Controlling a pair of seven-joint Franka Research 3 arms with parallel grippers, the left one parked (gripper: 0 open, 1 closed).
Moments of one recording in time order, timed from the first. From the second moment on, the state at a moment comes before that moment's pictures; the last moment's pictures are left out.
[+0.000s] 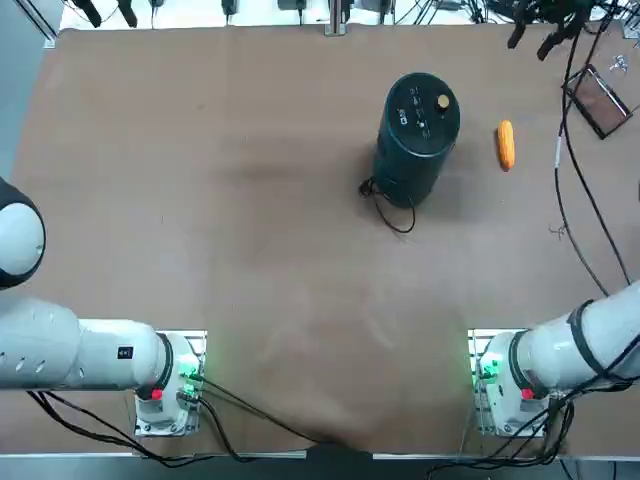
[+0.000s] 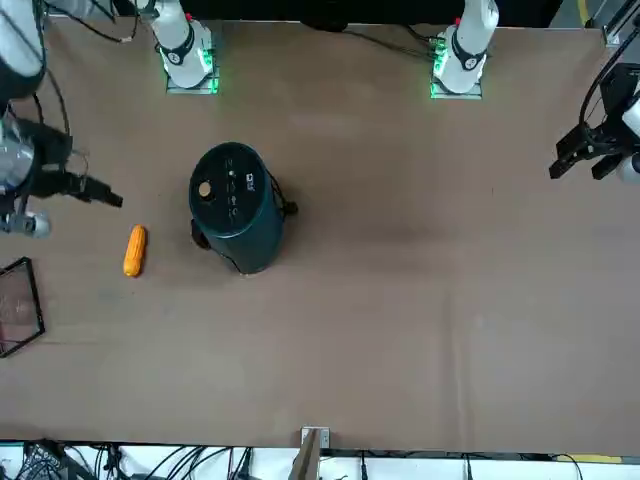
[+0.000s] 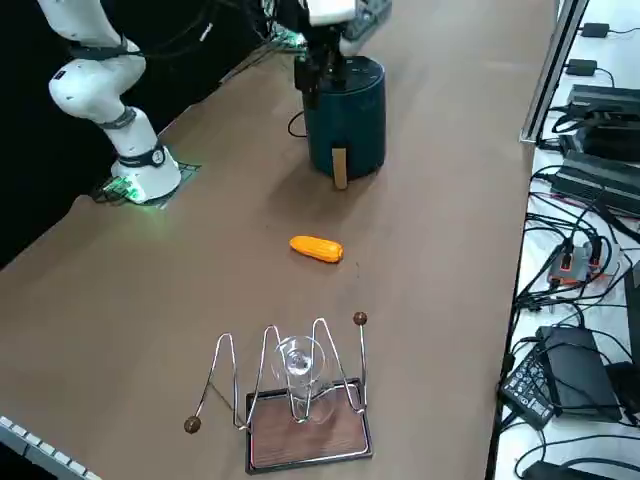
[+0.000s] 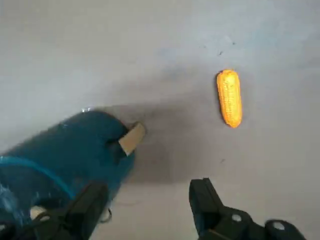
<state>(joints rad) 0.06 0.19 -0.11 -1.60 0.20 1.66 0.22</state>
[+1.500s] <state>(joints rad) 0.13 0.34 -0.10 -1.84 0.47 2.00 1.04</state>
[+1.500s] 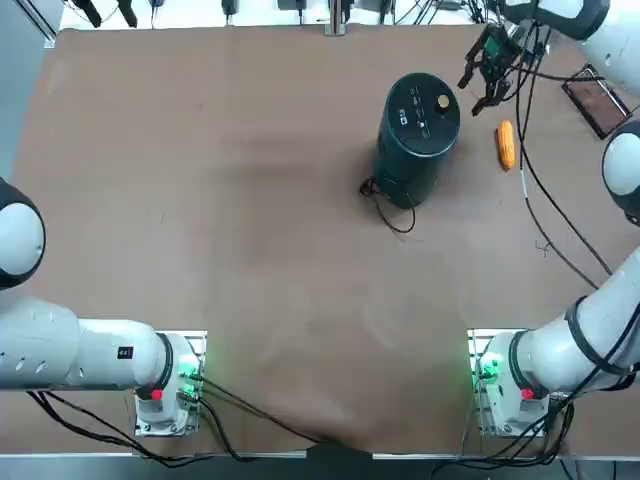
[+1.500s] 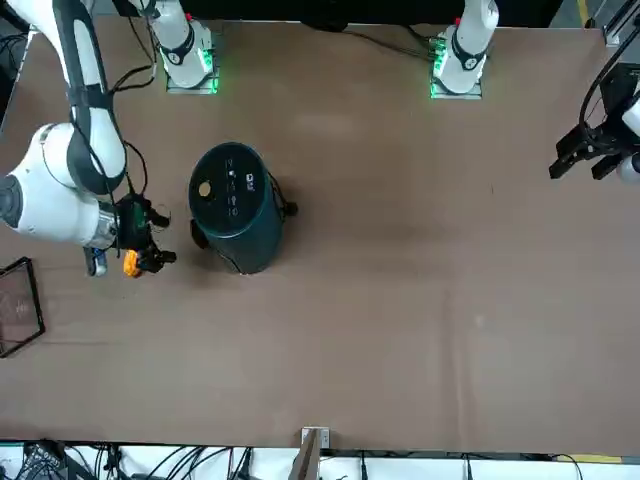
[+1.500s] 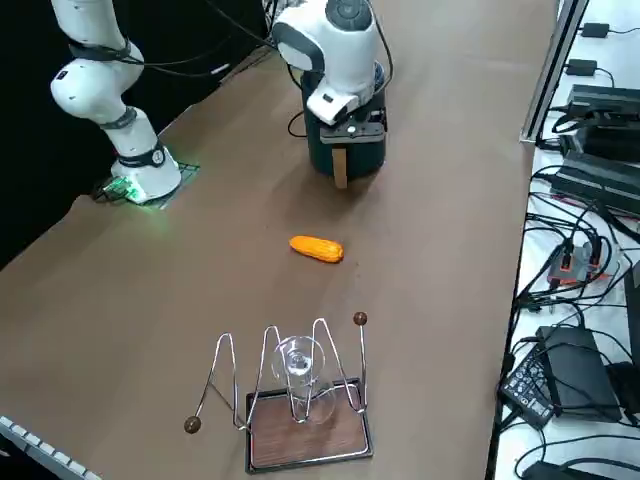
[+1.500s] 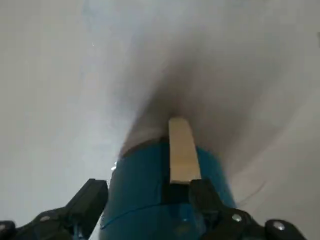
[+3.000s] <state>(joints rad) 0.19 0.33 -0.10 -2.01 0.49 2.12 1.06</state>
